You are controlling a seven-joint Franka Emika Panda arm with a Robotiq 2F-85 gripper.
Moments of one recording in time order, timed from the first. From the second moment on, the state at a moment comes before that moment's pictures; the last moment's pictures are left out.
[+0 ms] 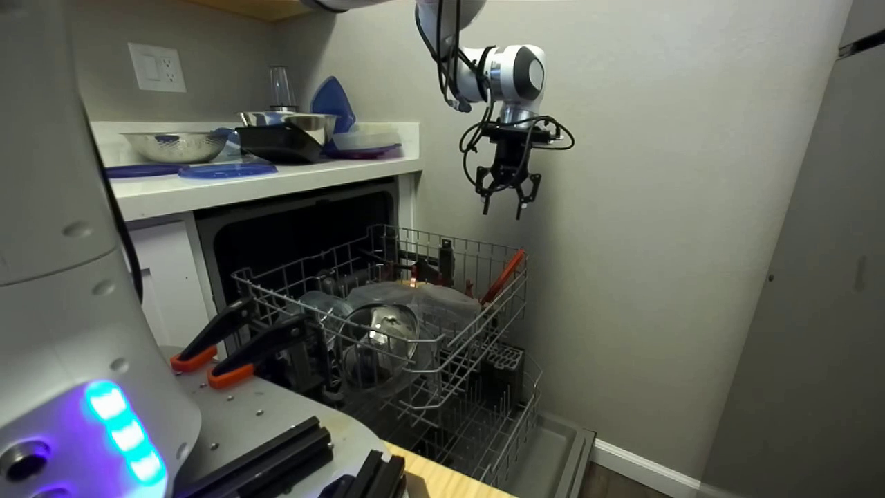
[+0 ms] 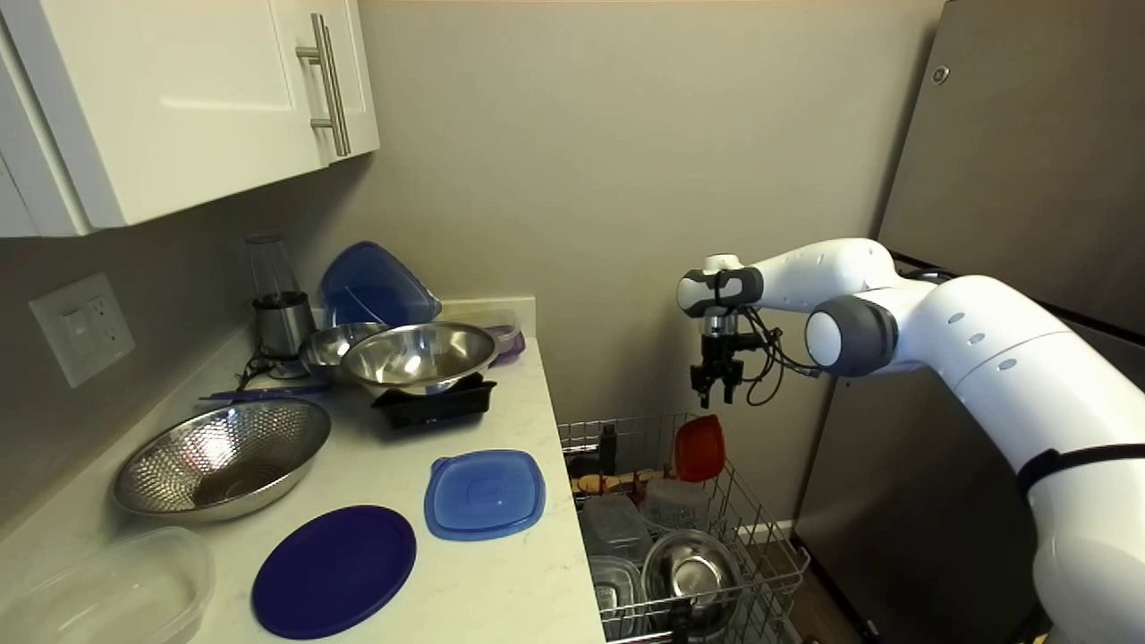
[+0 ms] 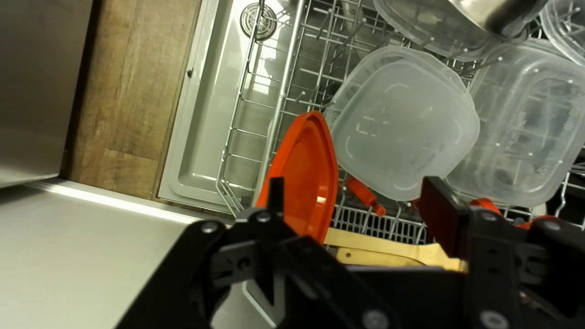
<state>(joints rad) -0.07 1.13 -0.05 -0.87 0.06 1.72 -0.27</state>
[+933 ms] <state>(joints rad) -0.10 1.15 -0.09 -0.98 0.09 1.89 -0.26</state>
